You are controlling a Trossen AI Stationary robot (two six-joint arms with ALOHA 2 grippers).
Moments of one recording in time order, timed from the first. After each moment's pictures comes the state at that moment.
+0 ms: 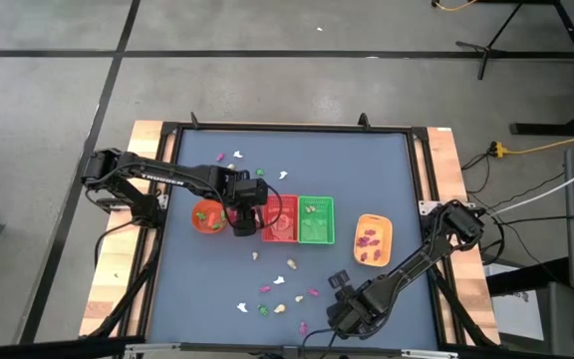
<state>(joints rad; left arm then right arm) 0.02 1.54 1.10 -0.78 -0.15 -0.13 0.73 1.99 1.35 -0.75 0.04 0.20</state>
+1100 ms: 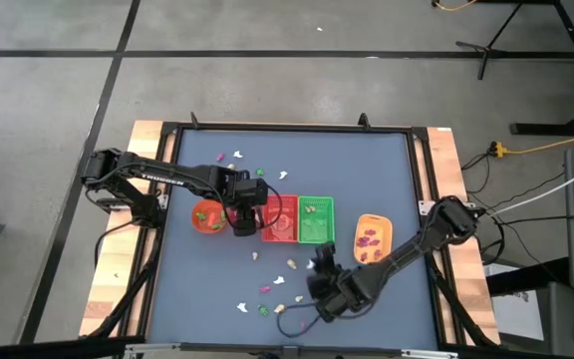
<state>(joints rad) 0.02 1.54 1.10 -0.78 -0.15 -0.13 0.62 1.99 1.35 -0.69 0.70 0.14</state>
